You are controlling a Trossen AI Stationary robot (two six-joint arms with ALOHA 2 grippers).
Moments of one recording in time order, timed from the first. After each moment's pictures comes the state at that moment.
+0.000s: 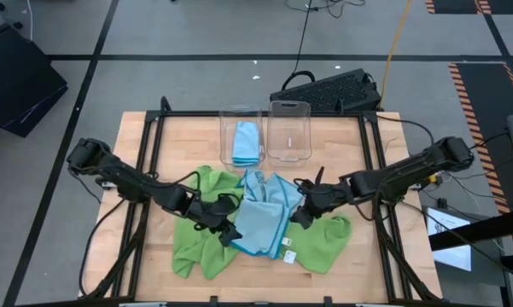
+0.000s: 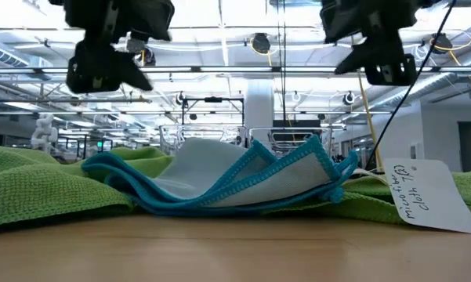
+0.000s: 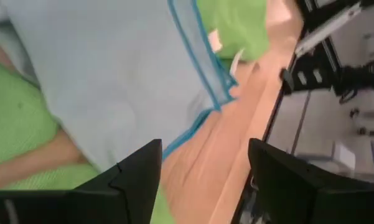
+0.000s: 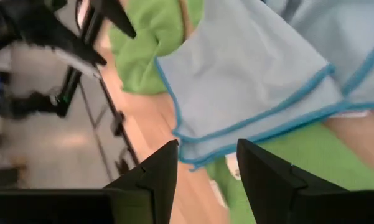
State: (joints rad) left arm -0.38 1.49 0.91 -0.18 -0.02 -1.15; right arm 0.29 1.28 0.82 -0.25 -0.03 1.16
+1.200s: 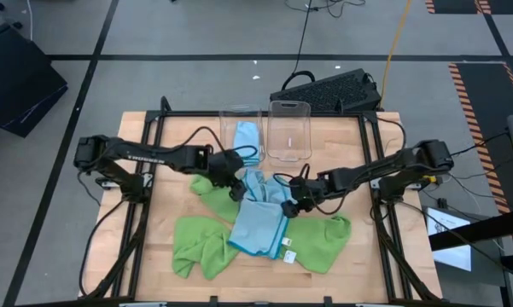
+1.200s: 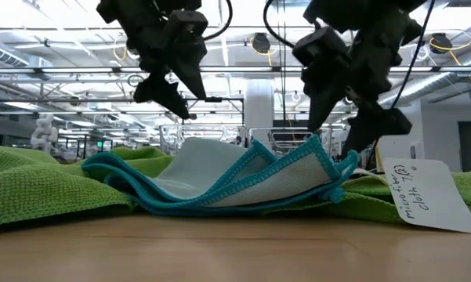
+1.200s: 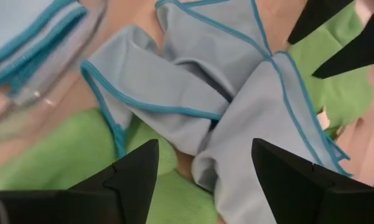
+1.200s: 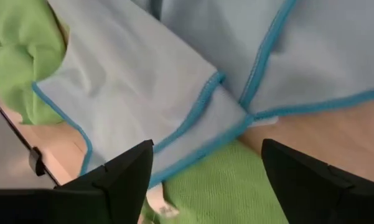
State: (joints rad) left arm 0.07 1.52 1.07 -0.50 0.09 -0.65; right arm 0.12 1.53 0.82 -0.29 -0.13 1.25
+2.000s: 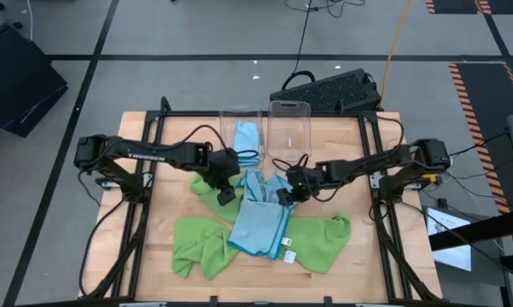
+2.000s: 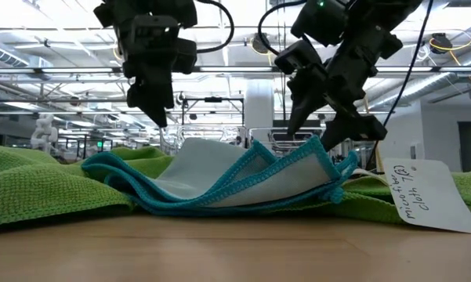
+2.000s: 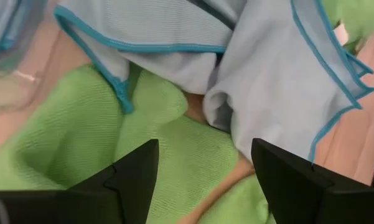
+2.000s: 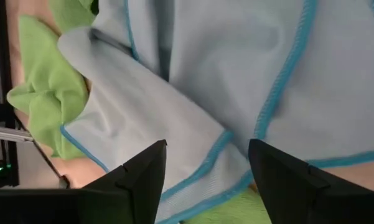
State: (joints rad) left arm 0.09 1.52 1.07 -0.67 0.24 -0.42; right arm 0.01 1.54 0.81 -0.22 -0.19 1.23
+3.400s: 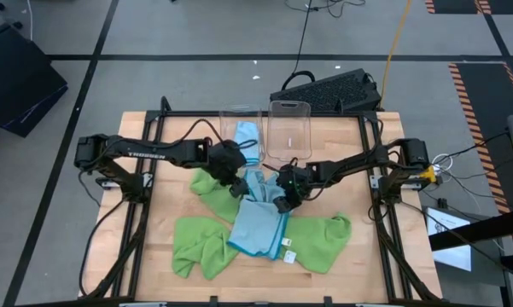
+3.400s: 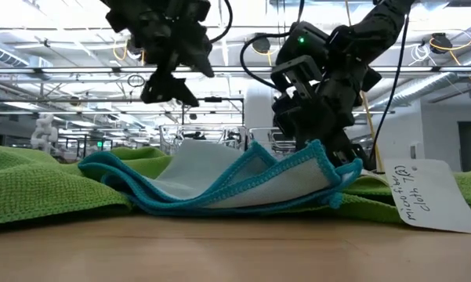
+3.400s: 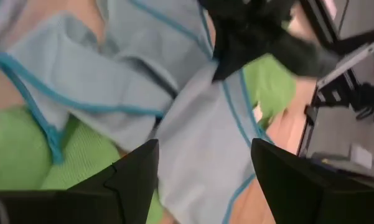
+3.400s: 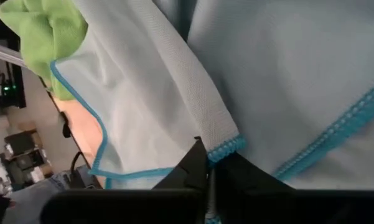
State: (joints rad) left arm 0.12 1.52 1.07 -0.41 0.35 -0.70; right arm -0.04 1.72 0.81 -0.04 -0.47 1.01
